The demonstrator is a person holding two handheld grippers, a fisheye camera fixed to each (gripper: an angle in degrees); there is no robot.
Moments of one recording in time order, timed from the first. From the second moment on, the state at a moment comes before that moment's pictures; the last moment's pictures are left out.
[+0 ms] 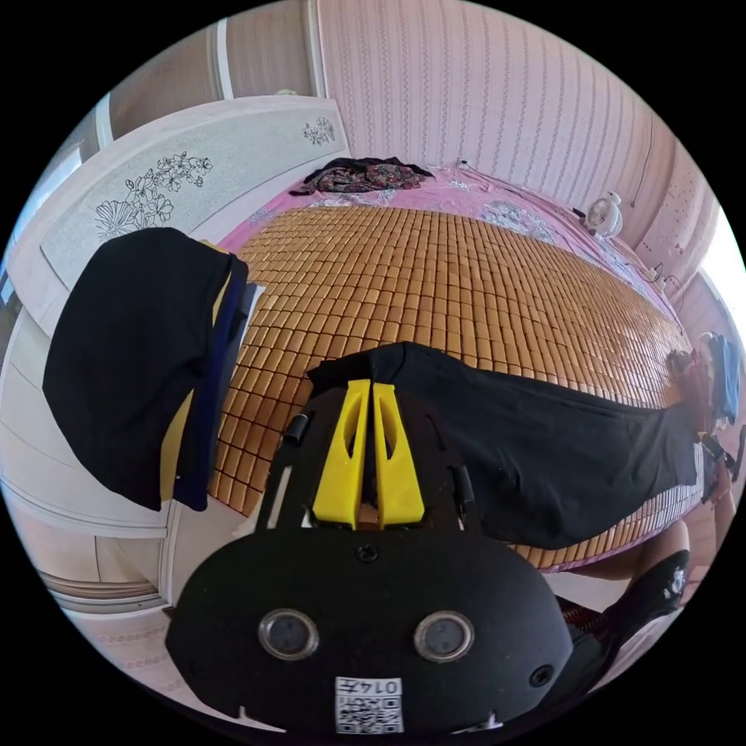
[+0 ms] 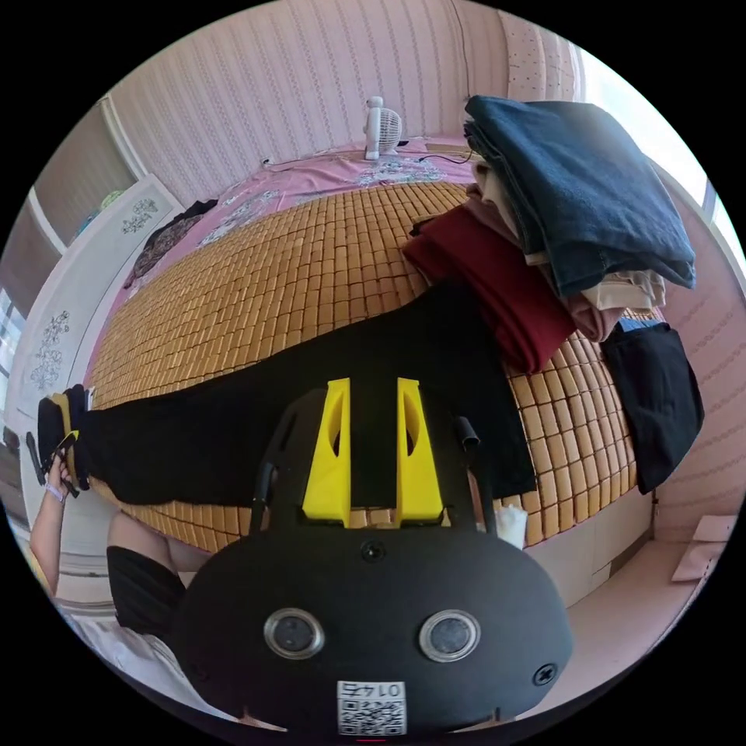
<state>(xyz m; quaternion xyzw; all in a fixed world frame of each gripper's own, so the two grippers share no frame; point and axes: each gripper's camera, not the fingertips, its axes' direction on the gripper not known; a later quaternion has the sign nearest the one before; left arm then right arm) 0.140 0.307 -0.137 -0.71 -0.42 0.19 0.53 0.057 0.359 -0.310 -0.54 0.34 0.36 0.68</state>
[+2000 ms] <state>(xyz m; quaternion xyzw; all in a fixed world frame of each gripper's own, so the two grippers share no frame) 0.100 0.350 -0.161 -0.72 -0.48 0.14 0.48 -0.052 0.411 -0.221 -0.60 0.34 0.20 0.69</state>
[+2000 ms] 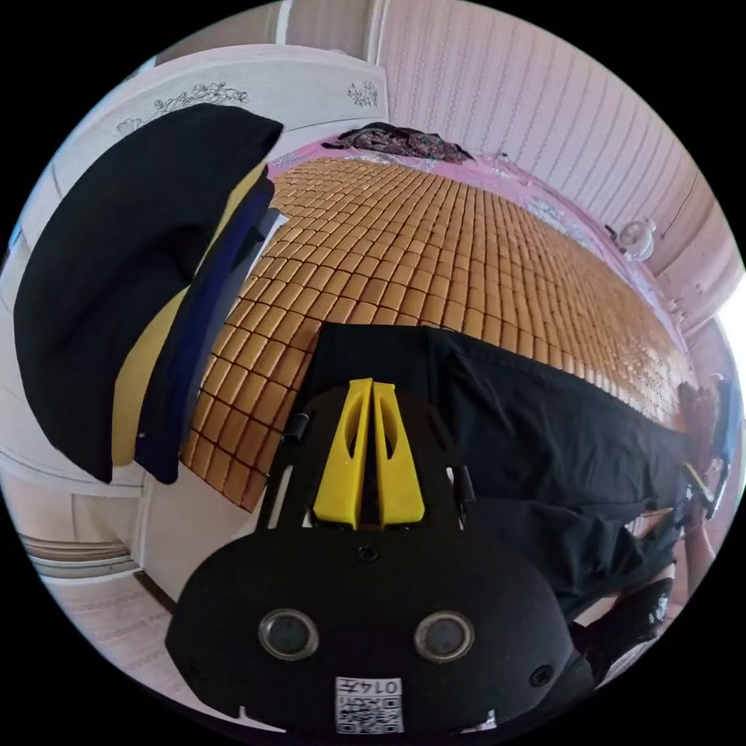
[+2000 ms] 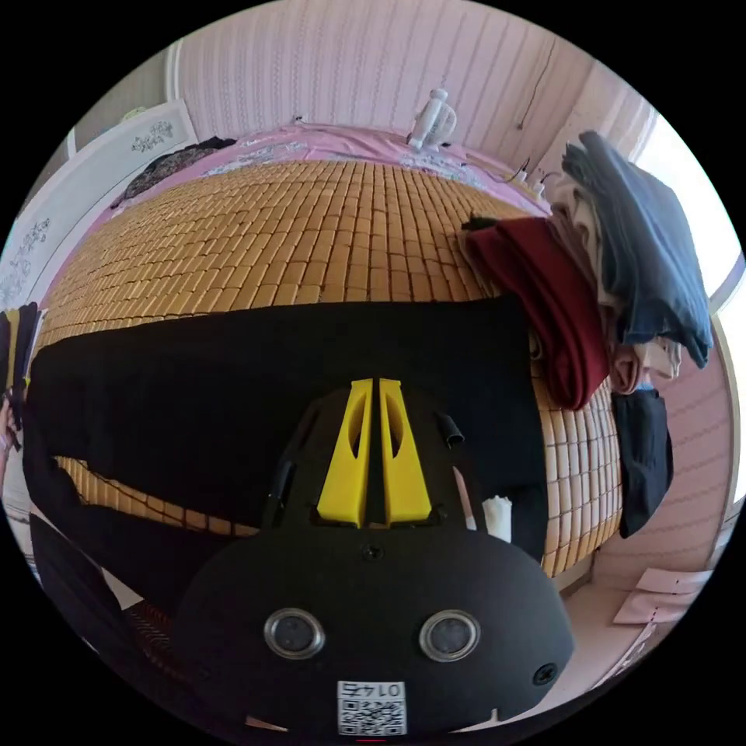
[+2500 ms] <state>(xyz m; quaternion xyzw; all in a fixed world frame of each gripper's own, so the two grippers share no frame) 0.055 0.397 -0.055 -0.72 -0.51 0.22 0.42 -0.034 0.436 -0.111 -0.63 0.29 0.10 0.71</state>
